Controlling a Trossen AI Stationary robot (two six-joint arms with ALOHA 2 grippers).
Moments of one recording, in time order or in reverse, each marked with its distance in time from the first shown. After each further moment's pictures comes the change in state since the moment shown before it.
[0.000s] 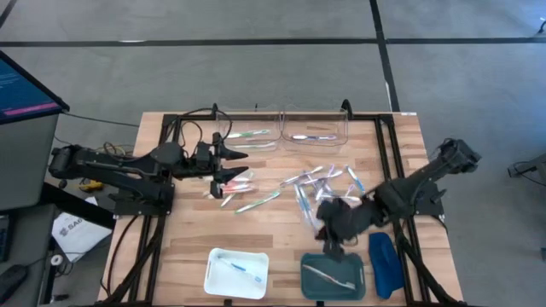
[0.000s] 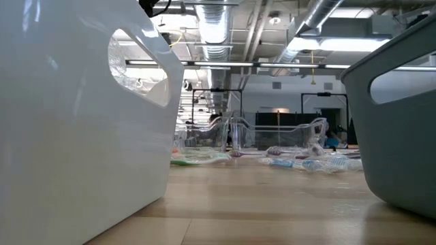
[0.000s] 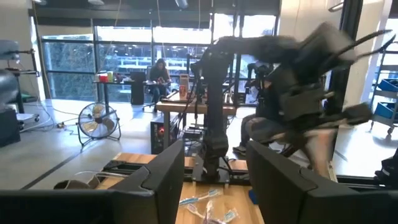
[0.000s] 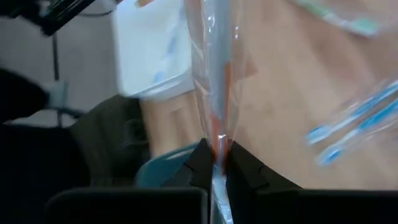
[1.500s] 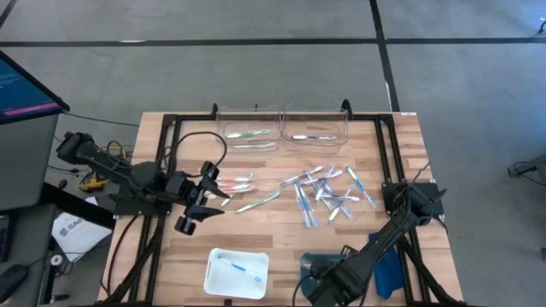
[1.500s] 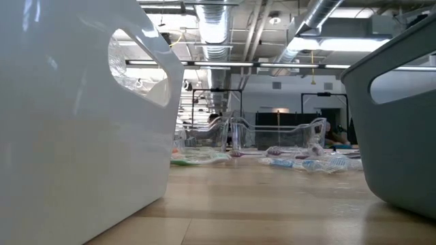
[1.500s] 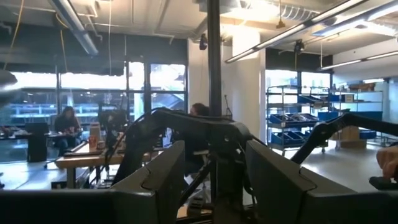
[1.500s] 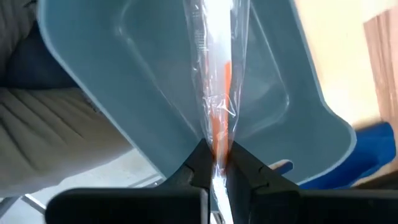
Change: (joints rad) left arm -0.378 -0.030 0.000 0.183 0.002 0.067; right arm 0.207 0.662 0.571 -0.616 -0.264 0.346
